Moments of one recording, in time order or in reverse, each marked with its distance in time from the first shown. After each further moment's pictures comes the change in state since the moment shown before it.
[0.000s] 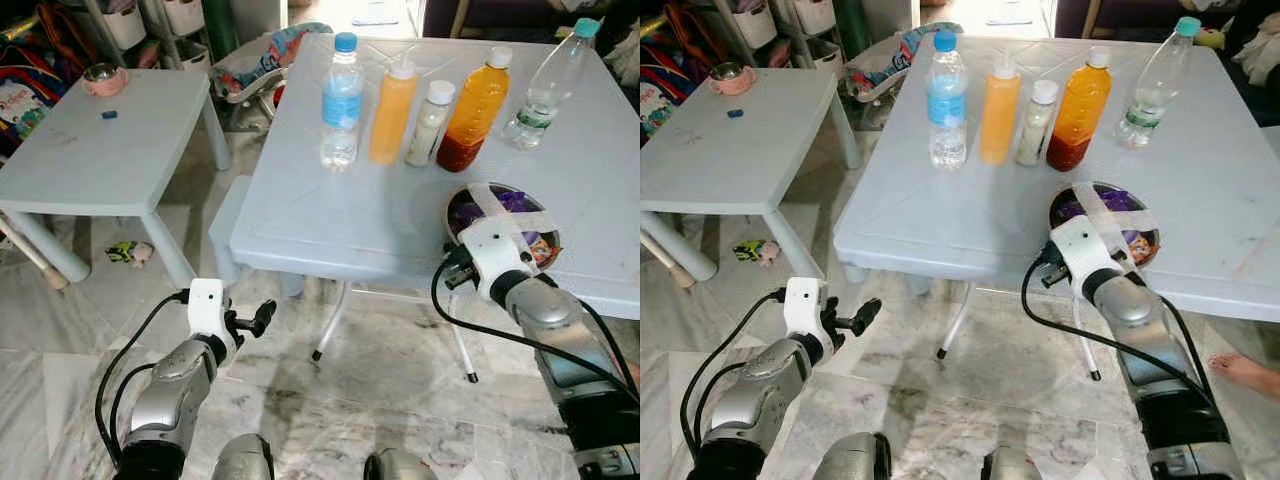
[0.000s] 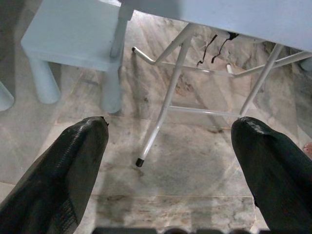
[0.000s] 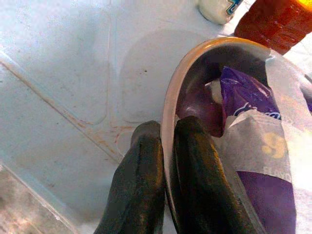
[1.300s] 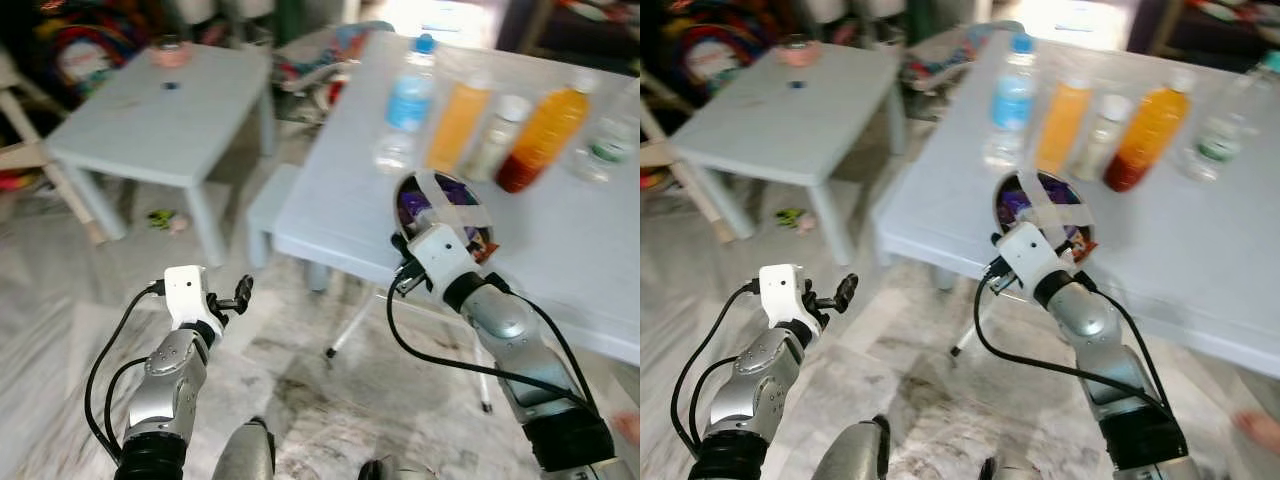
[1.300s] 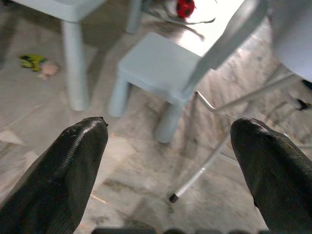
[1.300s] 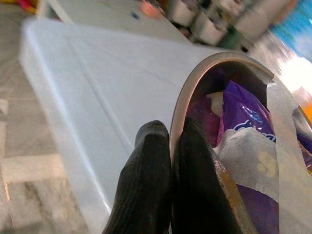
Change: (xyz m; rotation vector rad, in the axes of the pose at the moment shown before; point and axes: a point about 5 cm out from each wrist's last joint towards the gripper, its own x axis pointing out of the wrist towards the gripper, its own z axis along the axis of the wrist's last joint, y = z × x) left arm 0.001 0.015 0.017 -0.051 -0.154 0.175; right arm 0.000 0.056 0.037 -0.097 -0.281 0.109
